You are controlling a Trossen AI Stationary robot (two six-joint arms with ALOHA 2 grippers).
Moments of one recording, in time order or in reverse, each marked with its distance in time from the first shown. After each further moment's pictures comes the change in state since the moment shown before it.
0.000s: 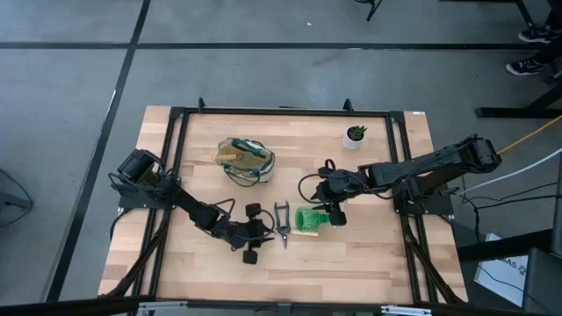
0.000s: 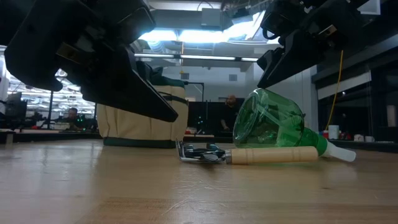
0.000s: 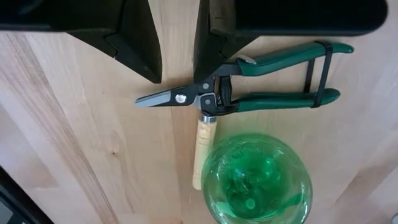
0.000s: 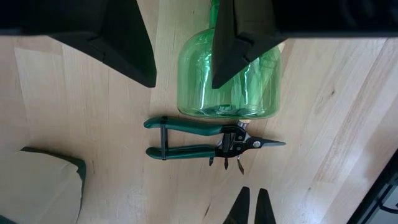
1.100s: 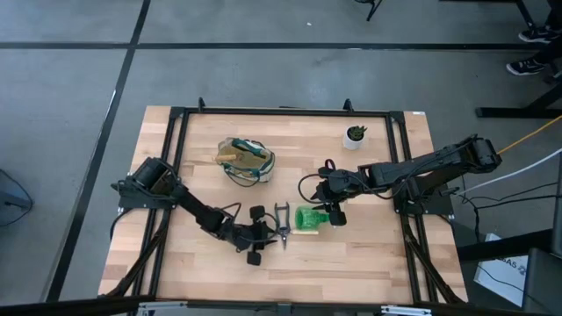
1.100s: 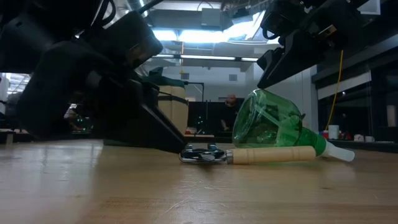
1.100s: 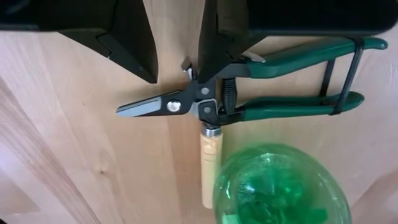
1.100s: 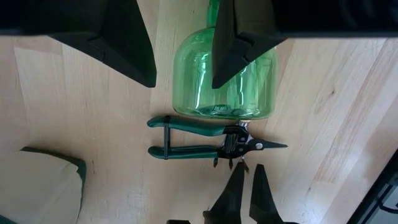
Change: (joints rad) left arm 0.010 0.140 0.010 0.143 -0.001 0.049; right arm 0.000 0.000 0.000 0.000 0.000 0.000
